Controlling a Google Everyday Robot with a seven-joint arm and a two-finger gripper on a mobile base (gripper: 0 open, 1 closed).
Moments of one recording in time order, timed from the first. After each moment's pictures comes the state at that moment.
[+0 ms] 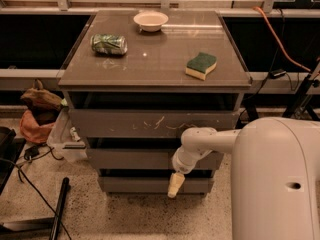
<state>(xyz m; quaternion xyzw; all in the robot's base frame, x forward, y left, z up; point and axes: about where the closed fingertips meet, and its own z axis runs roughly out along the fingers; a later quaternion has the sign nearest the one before) 0.588 -0.069 0.405 -0.63 0.76 0.12 0.12</state>
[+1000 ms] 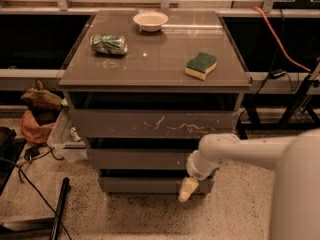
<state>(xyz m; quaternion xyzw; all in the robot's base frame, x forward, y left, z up) 0.560 -0.103 0.443 -0.60 0.78 0.10 0.16</state>
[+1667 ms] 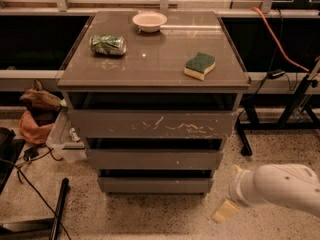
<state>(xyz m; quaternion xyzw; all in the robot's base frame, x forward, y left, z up) 0.451 -0.215 0.546 -0.48 0.85 0.03 0.22</state>
